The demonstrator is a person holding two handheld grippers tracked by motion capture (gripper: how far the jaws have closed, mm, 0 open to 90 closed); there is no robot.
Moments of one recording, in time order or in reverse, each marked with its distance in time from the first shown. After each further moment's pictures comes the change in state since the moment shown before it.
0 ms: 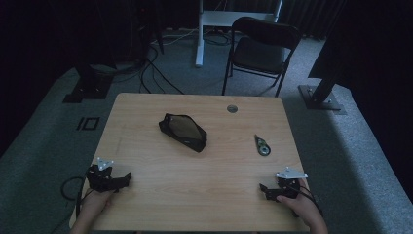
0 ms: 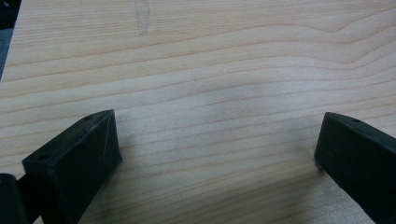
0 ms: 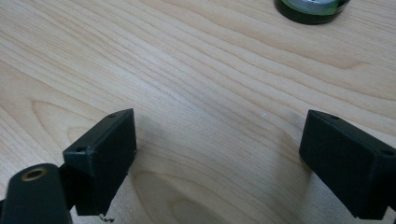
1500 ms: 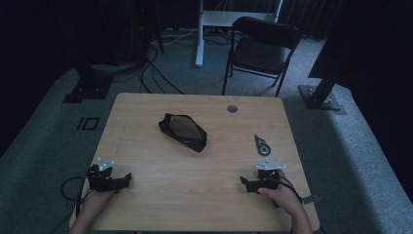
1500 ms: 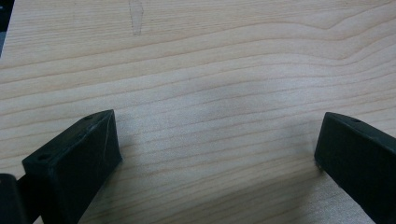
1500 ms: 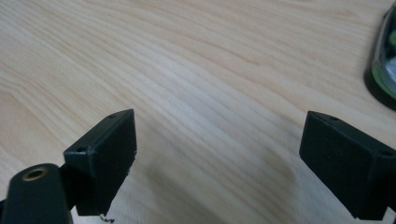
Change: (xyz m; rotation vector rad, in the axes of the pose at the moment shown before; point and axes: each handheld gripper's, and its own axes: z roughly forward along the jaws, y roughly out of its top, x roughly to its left) left arm 0.000 -0.001 -0.001 0.001 -0.015 0.019; right arm 0.040 0.045 0.034 -0.039 0.071 -0.039
